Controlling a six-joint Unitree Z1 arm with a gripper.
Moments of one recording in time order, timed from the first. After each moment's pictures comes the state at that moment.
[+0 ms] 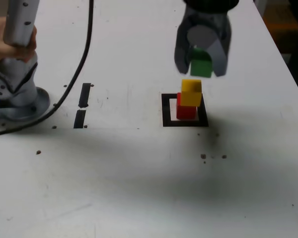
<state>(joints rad) -0.22 2.04 -1.93 1.54 0.09 0.04</state>
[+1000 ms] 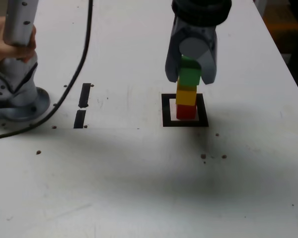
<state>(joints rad) -0.21 2.03 -1.84 1.52 0.09 -0.05</state>
